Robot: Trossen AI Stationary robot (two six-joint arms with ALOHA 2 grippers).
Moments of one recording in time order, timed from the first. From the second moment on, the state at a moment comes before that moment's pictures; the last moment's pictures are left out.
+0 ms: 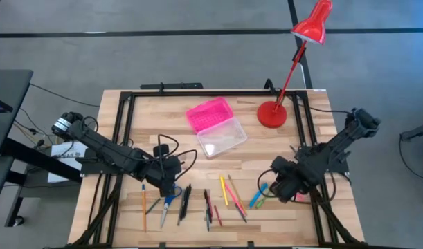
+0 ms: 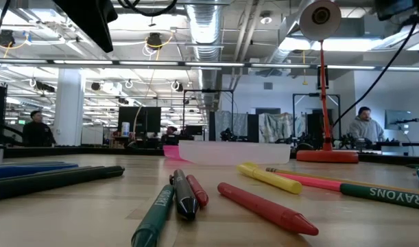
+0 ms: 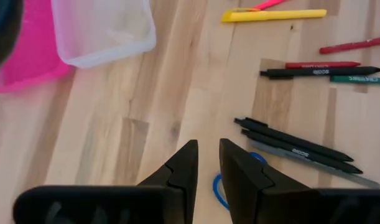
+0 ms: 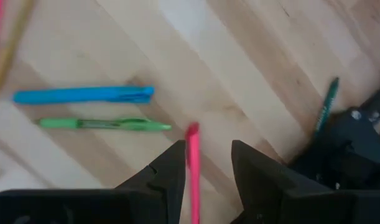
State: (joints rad) left arm -0.47 1.41 1.17 -0.93 -0.40 -0.58; right arm 0.67 1.42 1.11 -1.37 0.18 1.36
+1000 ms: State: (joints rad) left arm -0.44 1.41 1.17 -0.93 -0.43 -0.61; right arm -0.12 1.26 0.76 -1.34 0.15 0.87
